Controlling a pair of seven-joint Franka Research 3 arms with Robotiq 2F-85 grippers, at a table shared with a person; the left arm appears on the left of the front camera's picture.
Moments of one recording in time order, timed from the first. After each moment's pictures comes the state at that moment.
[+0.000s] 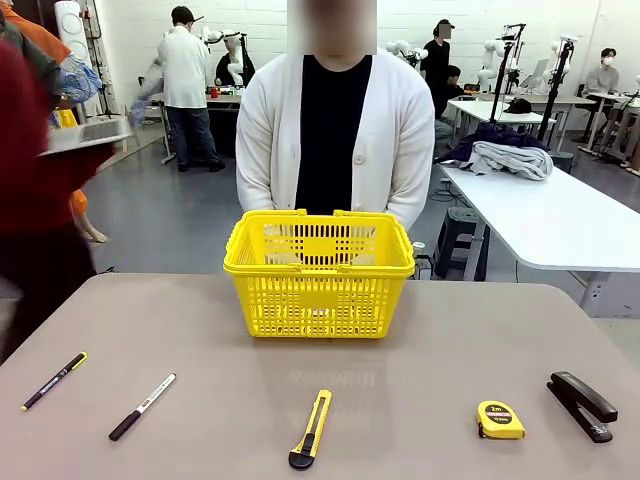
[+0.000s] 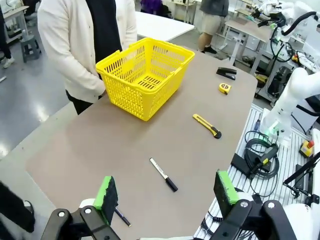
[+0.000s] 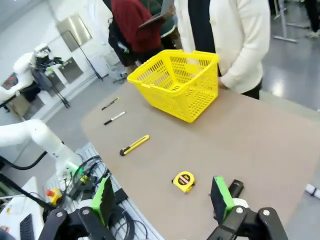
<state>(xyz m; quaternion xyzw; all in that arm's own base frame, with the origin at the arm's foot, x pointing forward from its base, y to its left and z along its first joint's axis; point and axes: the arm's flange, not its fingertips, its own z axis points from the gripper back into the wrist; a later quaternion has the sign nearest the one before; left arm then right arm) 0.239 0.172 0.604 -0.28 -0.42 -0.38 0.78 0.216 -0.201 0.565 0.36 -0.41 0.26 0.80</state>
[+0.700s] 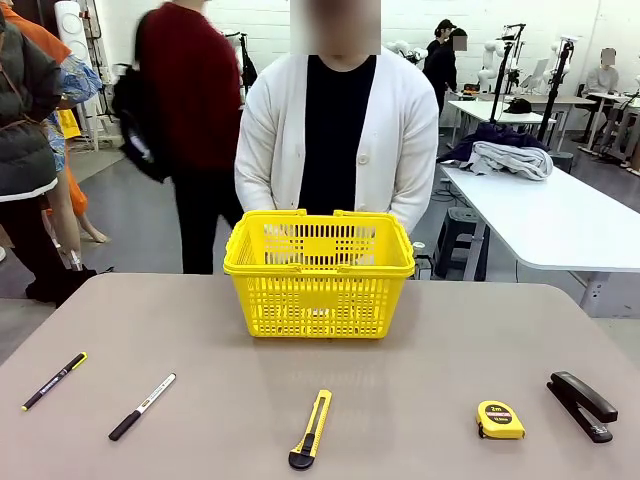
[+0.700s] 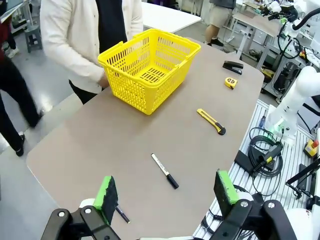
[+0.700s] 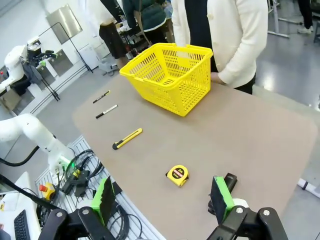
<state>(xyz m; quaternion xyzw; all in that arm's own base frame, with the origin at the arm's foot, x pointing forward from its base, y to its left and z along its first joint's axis) 0.241 0.157 0.603 -0.27 -0.41 -0.37 0.79 0.210 -0.197 0.576 0.34 -0.40 0.26 0.81</state>
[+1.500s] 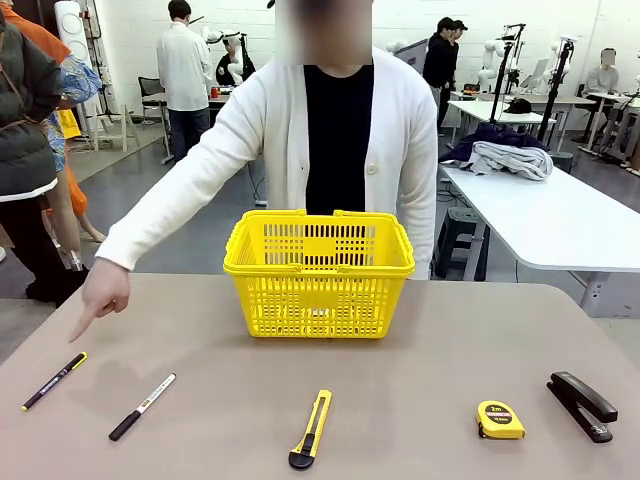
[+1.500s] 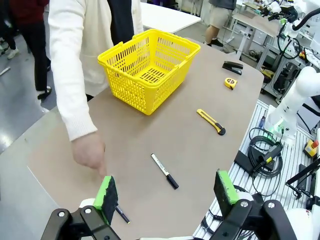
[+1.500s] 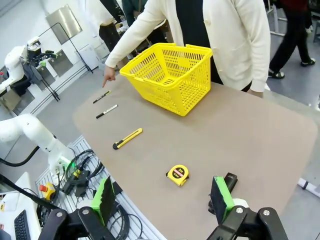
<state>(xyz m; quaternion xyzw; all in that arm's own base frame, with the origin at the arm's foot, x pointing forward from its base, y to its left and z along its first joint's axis) 0.241 0.158 0.603 -0.27 -0.41 -0.37 0.79 0.209 -0.198 0.576 0.34 -0.40 0.26 0.81</state>
